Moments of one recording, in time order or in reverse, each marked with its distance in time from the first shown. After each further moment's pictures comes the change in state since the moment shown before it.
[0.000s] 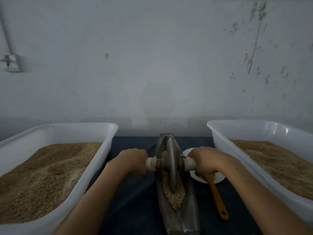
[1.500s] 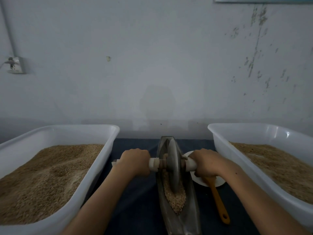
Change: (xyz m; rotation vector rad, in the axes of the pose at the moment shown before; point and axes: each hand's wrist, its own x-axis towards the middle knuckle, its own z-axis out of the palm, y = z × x) left_hand 0.006 0.002 0.006 0.072 0.183 -0.021; right_hand 0.009 0.005 0.009 0.024 0.096 0.013
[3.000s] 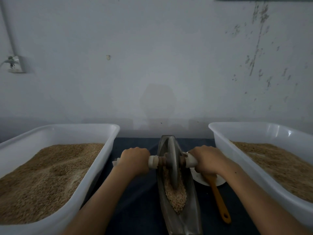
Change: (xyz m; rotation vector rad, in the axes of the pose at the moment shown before) left_hand -0.006 0.004 -0.003 0.014 0.045 -0.039; right_hand 0.005 0.004 0.004 -0.051 0.116 -0.012
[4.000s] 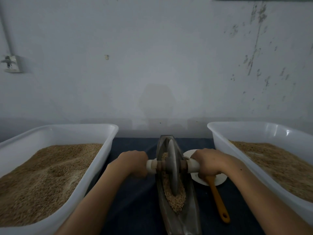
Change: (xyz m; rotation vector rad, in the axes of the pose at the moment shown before) left_hand 0.005 -0.007 0.000 -0.081 -0.220 0.041; right_hand -0.009 0.000 -0.013 0.044 -0.236 0.024
